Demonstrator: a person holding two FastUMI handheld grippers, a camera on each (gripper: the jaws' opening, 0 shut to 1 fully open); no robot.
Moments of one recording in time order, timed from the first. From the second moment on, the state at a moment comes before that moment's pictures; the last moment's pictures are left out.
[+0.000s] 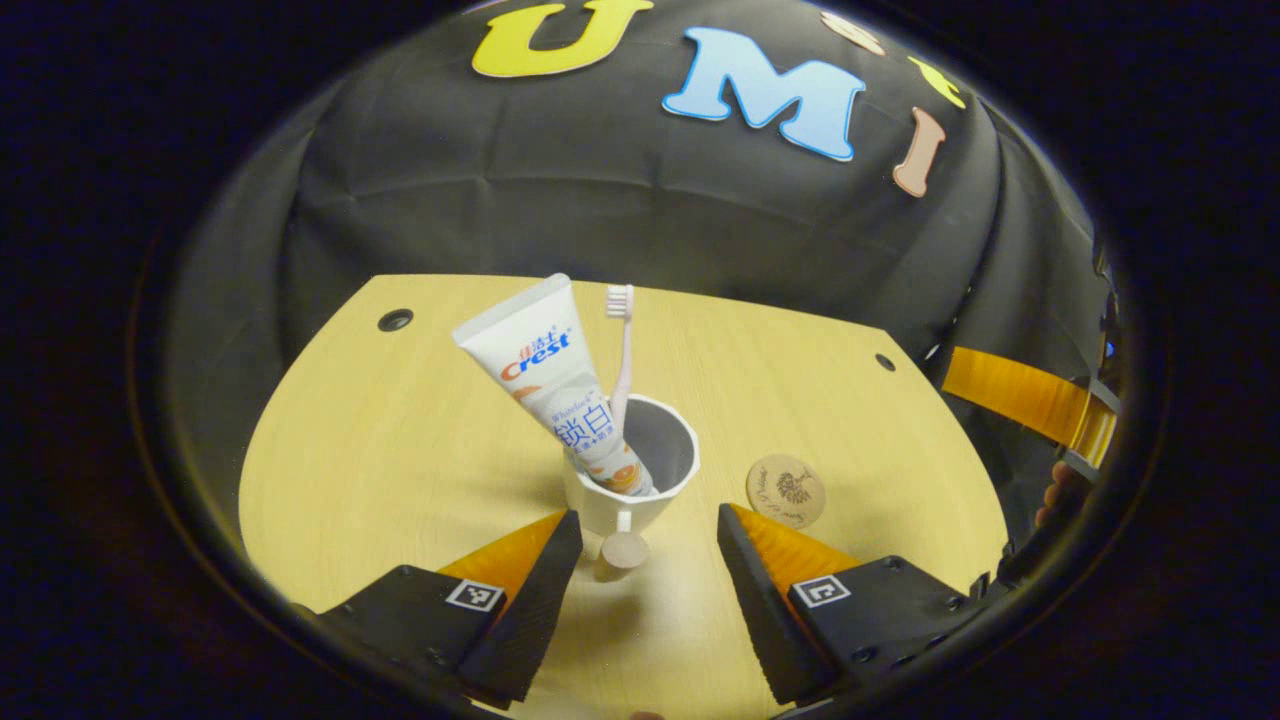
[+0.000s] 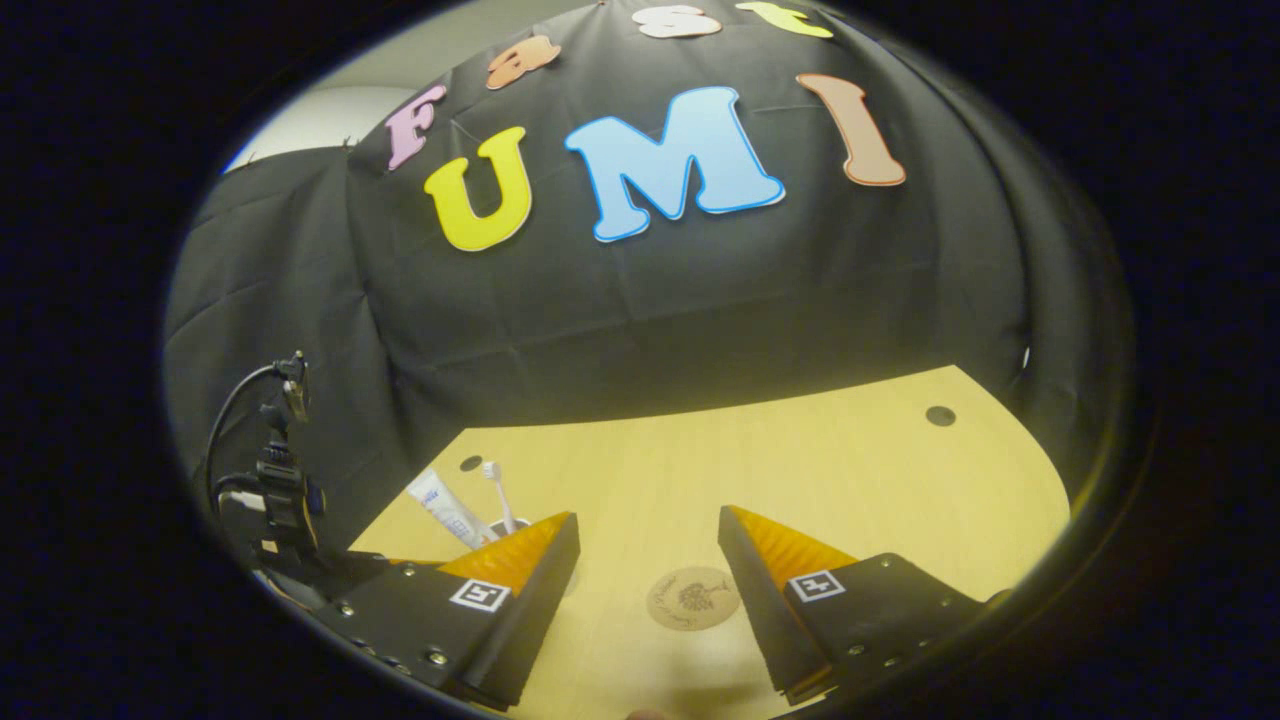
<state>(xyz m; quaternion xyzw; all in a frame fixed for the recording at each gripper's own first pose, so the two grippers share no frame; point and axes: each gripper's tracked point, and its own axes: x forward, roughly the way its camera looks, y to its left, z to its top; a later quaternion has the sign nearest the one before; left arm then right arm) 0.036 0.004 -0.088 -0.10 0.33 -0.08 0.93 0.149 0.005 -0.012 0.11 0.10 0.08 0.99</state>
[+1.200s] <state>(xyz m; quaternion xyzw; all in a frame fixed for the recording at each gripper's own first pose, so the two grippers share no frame) 0.059 0.012 -0.145 -0.05 0.46 -0.07 0.88 0.155 -0.030 -0.045 0.15 0.14 0.05 0.98</state>
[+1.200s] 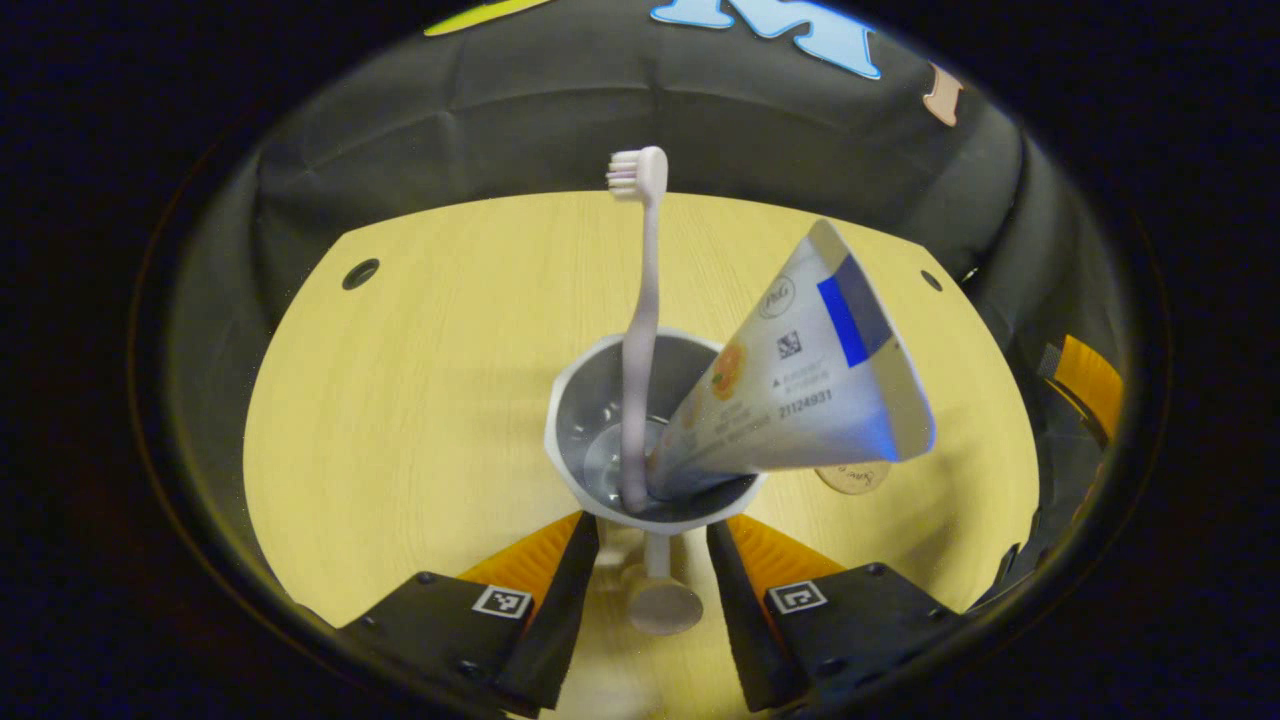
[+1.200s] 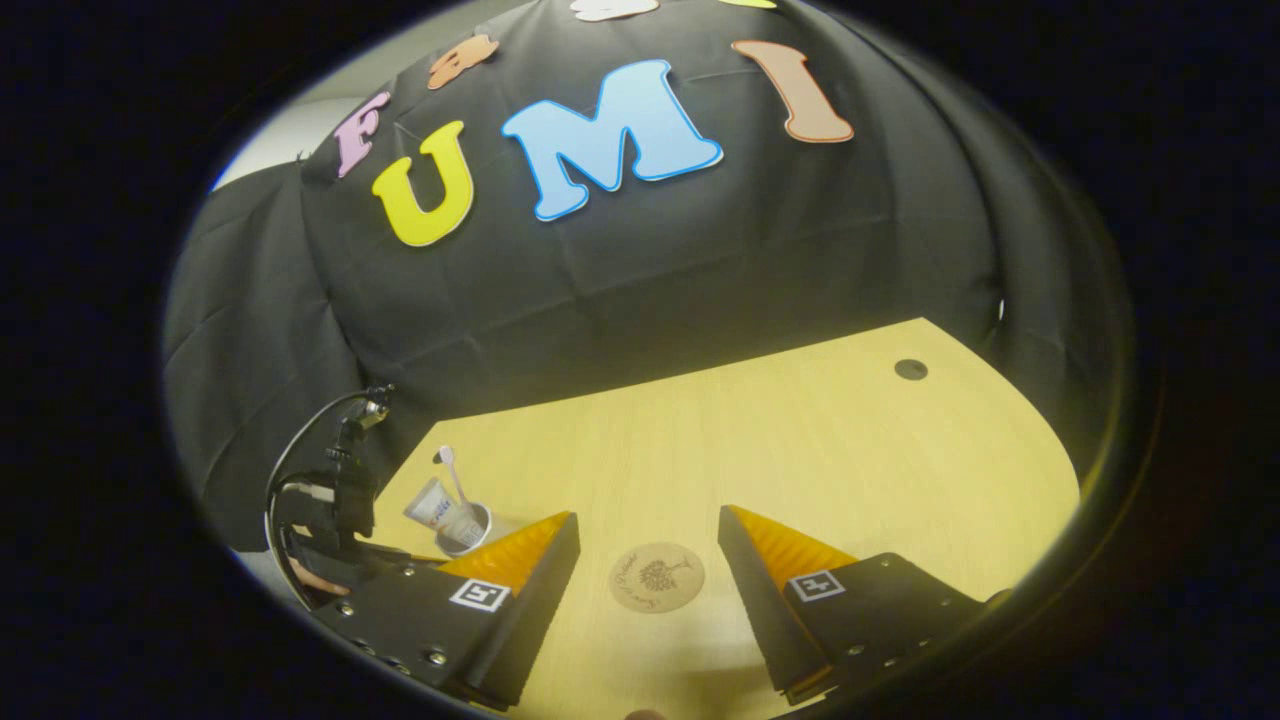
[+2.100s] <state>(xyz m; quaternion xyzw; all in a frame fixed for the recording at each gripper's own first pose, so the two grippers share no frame) 0.063 0.004 -0.141 -0.02 0.46 -0.06 0.89 0.151 -0.042 -0.052 0.16 0.15 0.04 0.97</state>
